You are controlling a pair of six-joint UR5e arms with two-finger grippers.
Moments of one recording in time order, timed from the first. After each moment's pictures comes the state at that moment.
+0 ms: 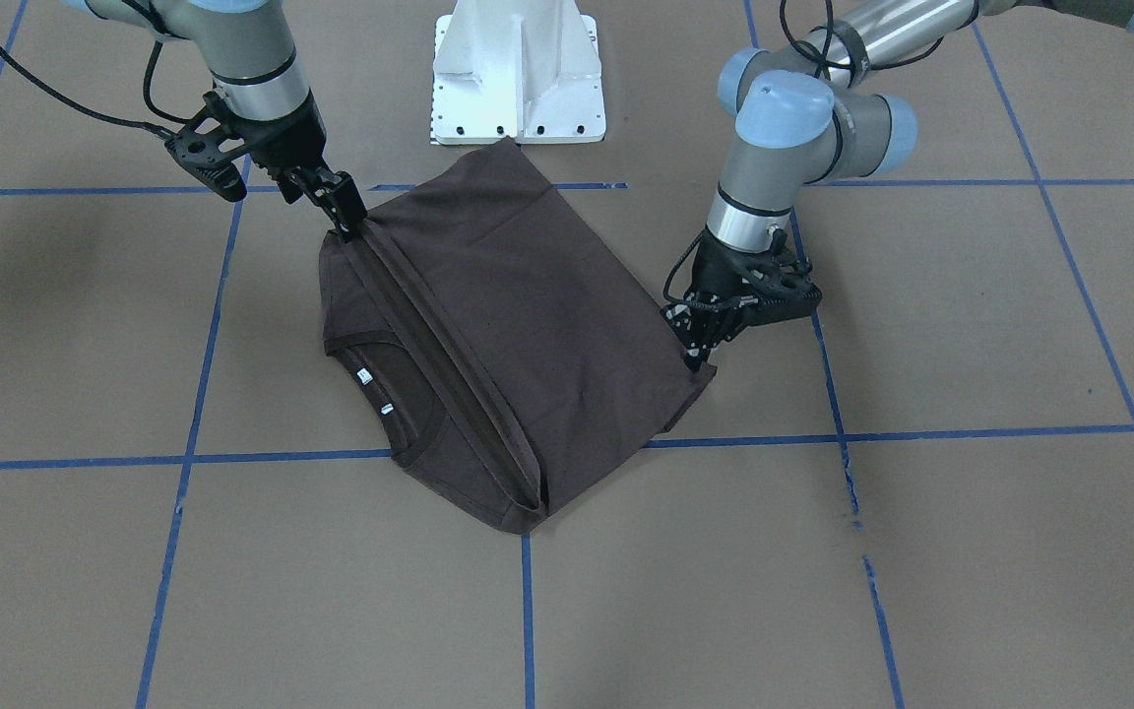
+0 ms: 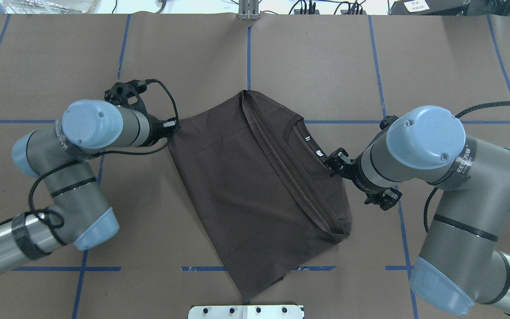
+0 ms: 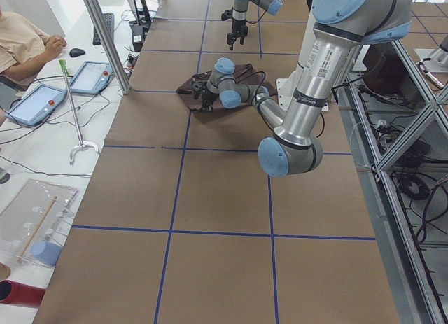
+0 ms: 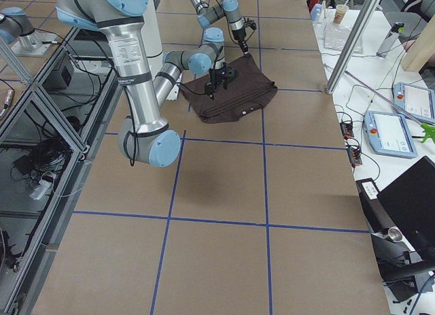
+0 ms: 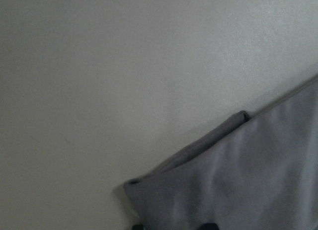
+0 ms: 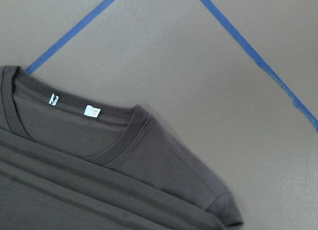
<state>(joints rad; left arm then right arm) -0.65 -2.09 -1.59 -2.02 -1.66 -1.50 0.54 -1.24 2.12 -1.71 1.86 1.90</state>
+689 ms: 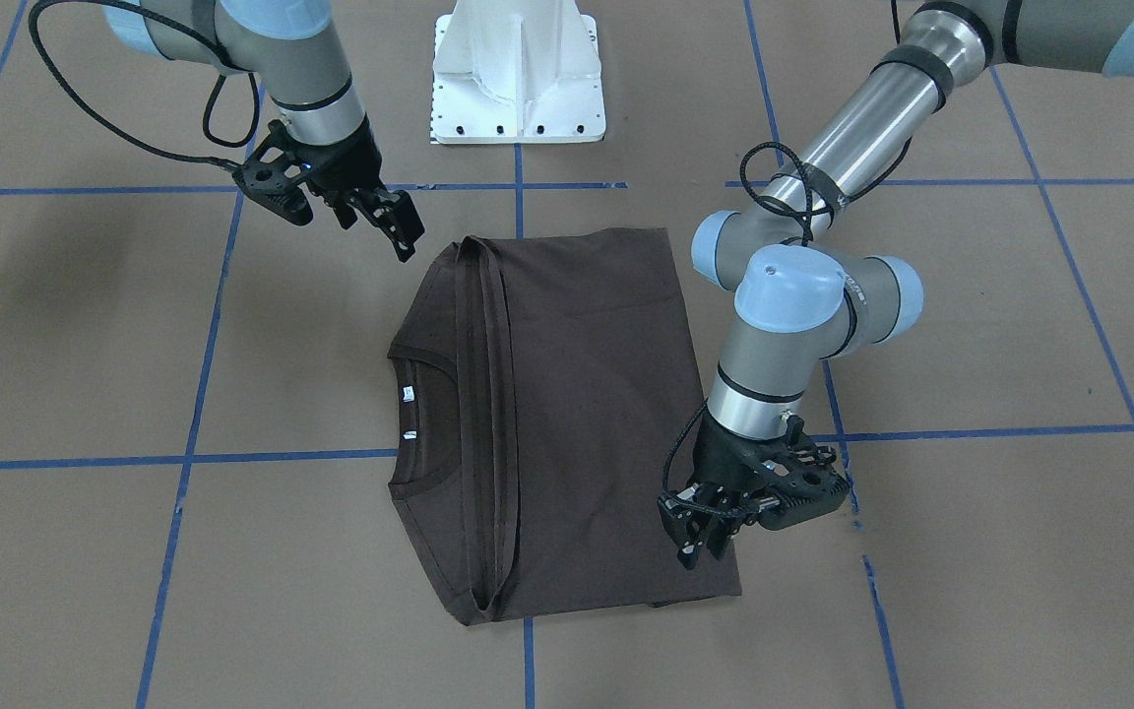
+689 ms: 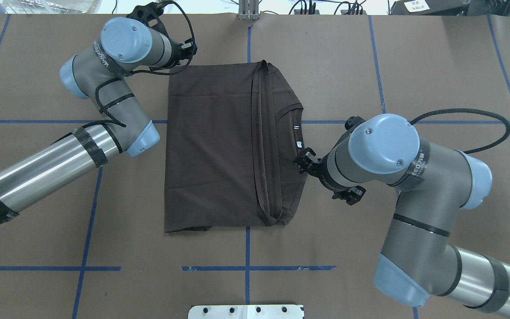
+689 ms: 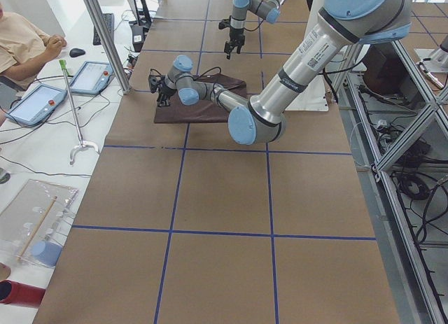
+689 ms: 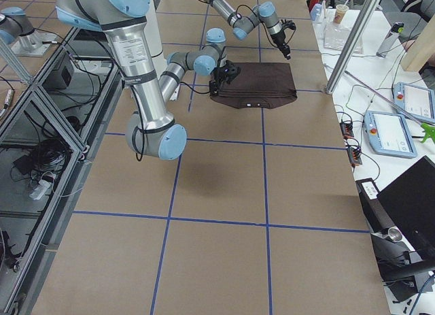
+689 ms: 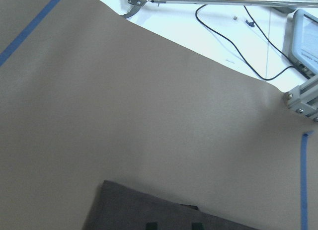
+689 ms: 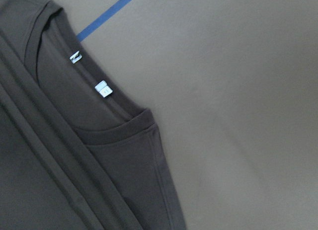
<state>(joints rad) -0.80 -2.35 -1.16 -2.29 -1.68 -1.46 0.47 -1.13 1.97 -1.57 1.80 1.88</state>
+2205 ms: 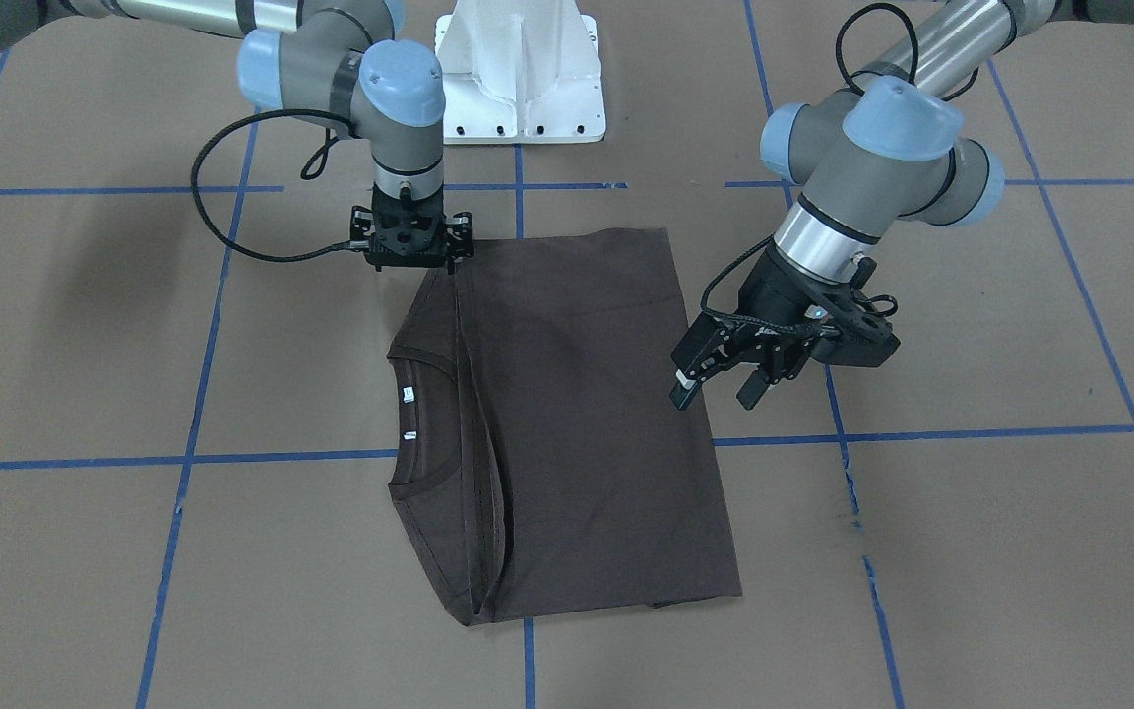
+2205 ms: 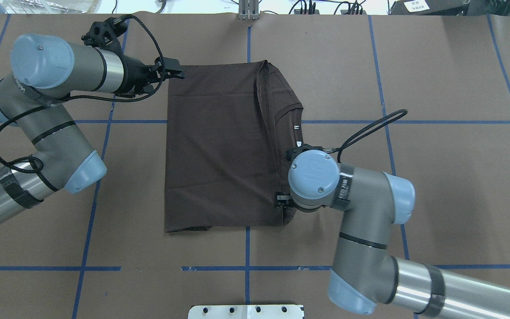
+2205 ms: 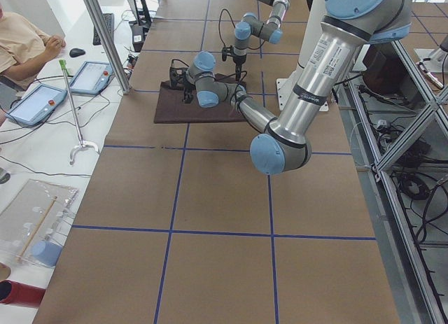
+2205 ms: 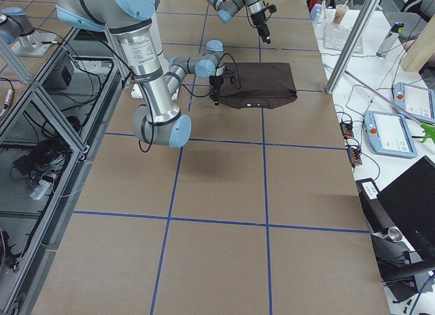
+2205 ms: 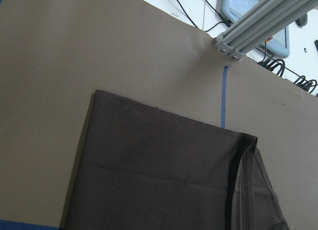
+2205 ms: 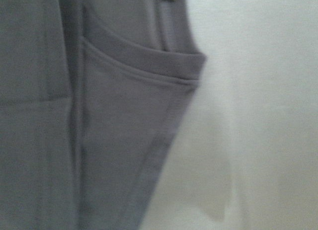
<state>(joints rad) -0.79 -2.08 -1.59 -2.30 -1.85 -1.47 0.40 -1.10 1.82 -1.67 1.75 1.23</state>
